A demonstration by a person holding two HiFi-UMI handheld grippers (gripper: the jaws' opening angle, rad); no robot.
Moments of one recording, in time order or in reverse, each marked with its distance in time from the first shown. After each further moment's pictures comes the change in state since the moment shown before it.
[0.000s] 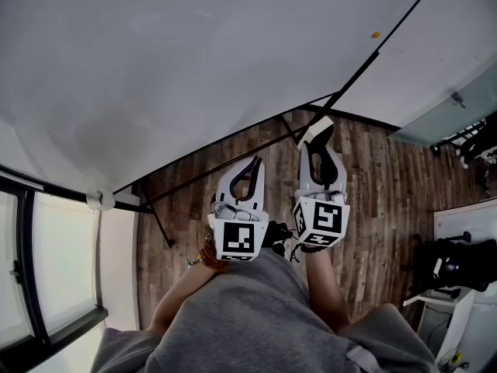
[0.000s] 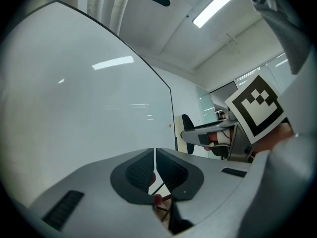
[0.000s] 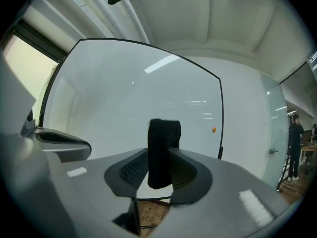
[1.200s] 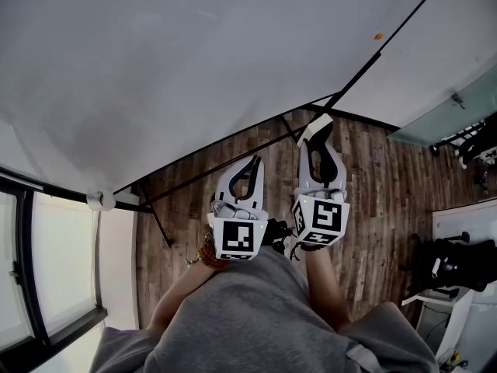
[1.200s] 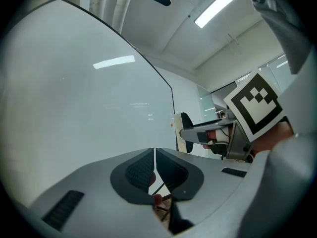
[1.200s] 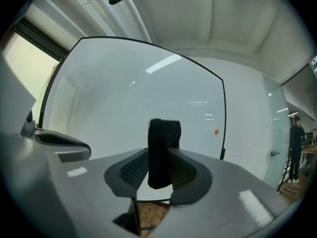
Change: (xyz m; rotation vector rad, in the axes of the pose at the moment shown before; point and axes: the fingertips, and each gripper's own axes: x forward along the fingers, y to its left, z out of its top) left arm 0.002 0.013 -0.006 -0.008 0.004 0.004; right arm 0.011 0.010 0.003 -0.017 -0.003 0.008
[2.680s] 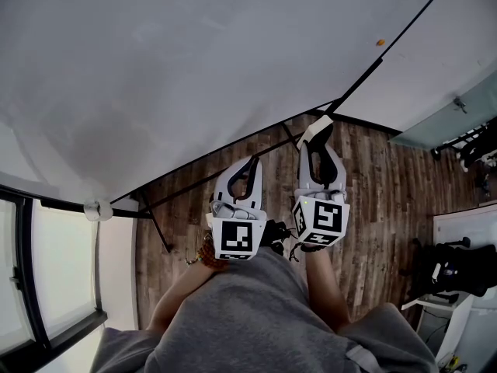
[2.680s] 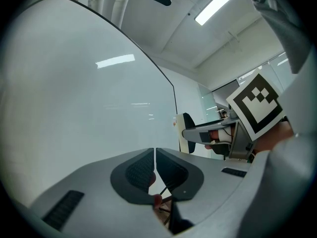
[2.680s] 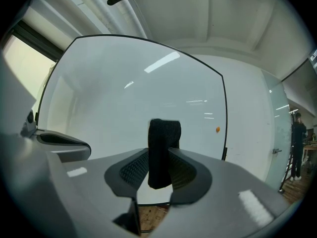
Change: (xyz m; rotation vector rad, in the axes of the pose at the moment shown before) left arm 0.036 0.010 -0.002 0.012 0.000 0.014; right arm 0.032 -0.018 -0.006 0.022 -0.001 0.005
